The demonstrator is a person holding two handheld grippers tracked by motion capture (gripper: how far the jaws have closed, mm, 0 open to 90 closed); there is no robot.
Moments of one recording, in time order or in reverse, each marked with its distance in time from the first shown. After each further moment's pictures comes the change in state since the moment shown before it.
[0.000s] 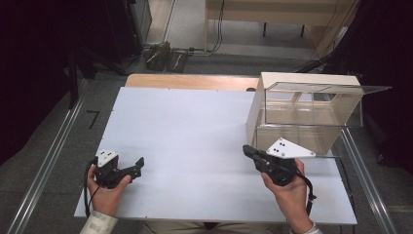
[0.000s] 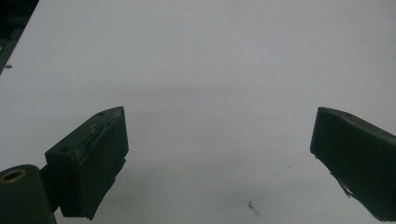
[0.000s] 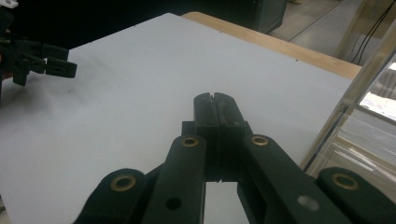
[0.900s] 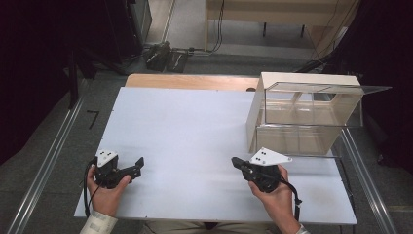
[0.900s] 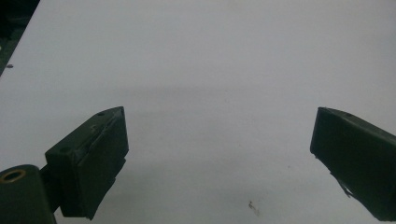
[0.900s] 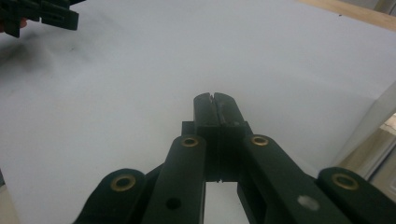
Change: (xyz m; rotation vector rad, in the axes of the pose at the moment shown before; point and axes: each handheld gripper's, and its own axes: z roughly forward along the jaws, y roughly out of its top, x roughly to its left) left arm 0.000 0.000 0.000 -0.002 0.001 -0.006; right arm 0.016 -0.030 0.032 0.112 0.044 0.001
